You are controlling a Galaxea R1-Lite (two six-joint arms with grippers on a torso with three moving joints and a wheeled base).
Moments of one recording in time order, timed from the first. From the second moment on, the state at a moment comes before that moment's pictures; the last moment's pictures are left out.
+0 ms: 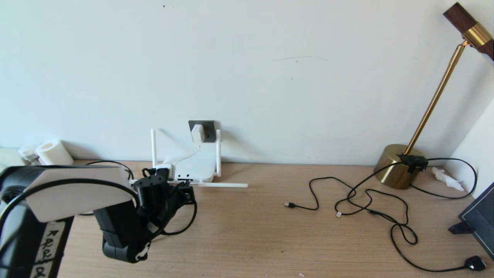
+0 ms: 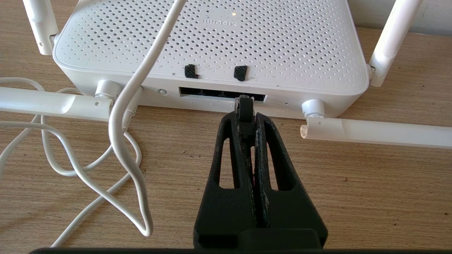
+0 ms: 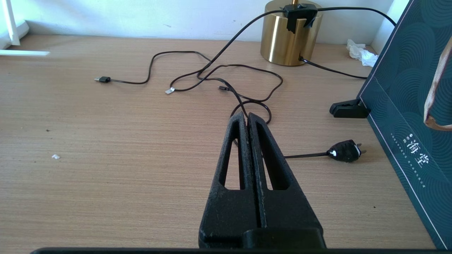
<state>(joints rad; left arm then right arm) -0.22 2.37 -0.70 -1.46 0.18 -0.06 0.00 0.00 0.00 -0.01 -0.01 0.00</state>
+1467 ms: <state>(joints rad) -0.25 2.36 -0.67 -1.46 0.19 -0.06 0.00 0.00 0.00 -0.01 -0.01 0.00</state>
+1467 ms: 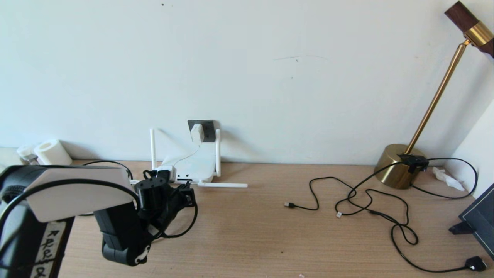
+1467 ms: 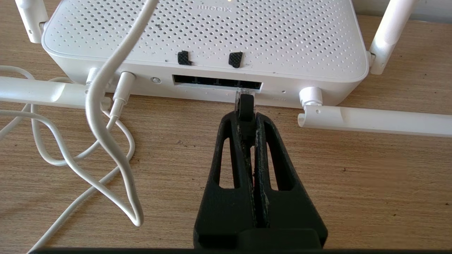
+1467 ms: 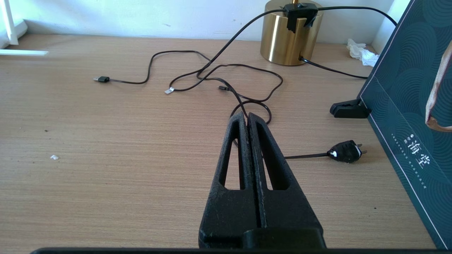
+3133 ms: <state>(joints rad) -0.26 2.32 -0.64 -1.47 0.21 -0.06 0.00 0.00 0.00 -0.01 -0.01 0.00</state>
